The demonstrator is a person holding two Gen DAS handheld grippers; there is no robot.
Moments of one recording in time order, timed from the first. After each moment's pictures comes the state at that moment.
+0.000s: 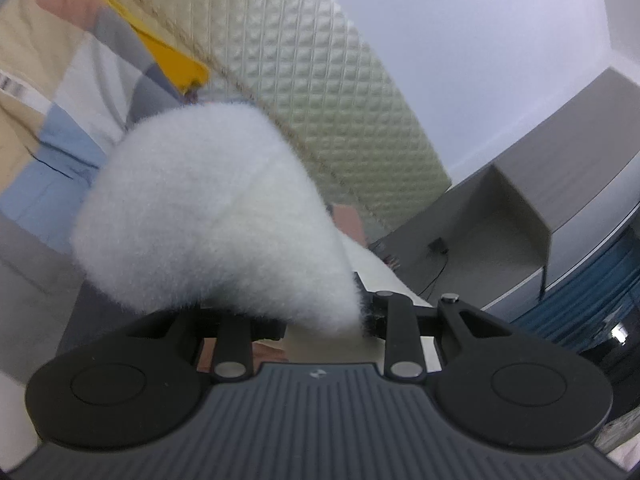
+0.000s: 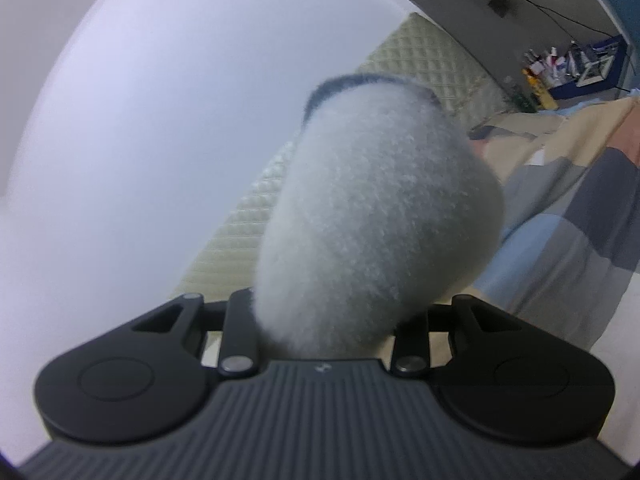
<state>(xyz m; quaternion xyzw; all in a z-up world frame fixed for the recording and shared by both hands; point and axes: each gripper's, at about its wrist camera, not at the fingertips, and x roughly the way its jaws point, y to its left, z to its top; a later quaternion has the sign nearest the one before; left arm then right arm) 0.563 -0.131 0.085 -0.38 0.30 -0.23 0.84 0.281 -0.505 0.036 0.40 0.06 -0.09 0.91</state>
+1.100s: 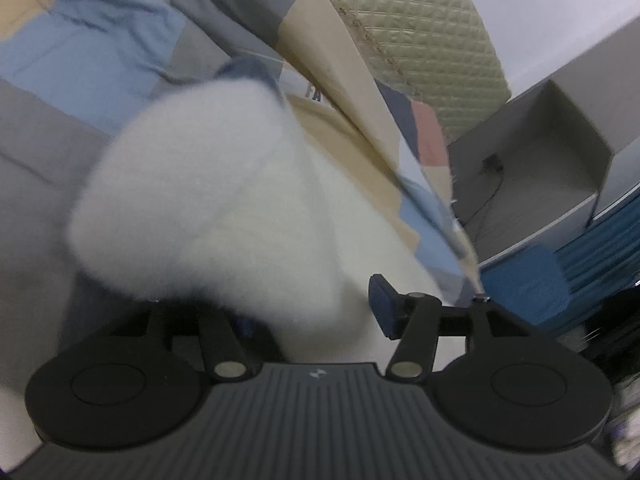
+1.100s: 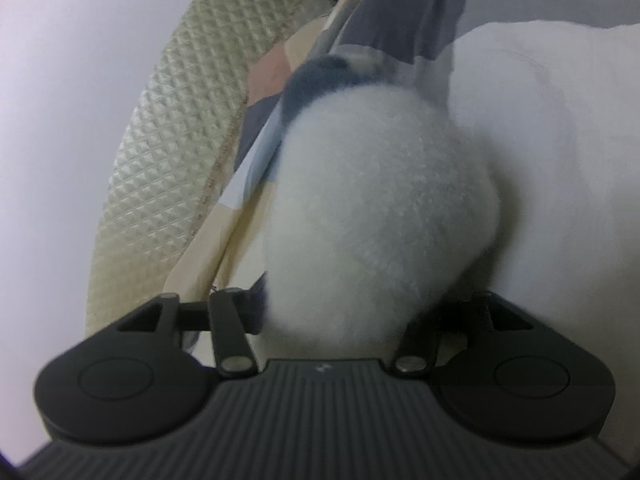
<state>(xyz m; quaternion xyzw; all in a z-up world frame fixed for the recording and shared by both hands) 0.591 -0.141 -0.116 -0.32 0.40 -0.24 0.82 0.271 -0.538 -0.202 0.54 0.12 -0.20 0.81</state>
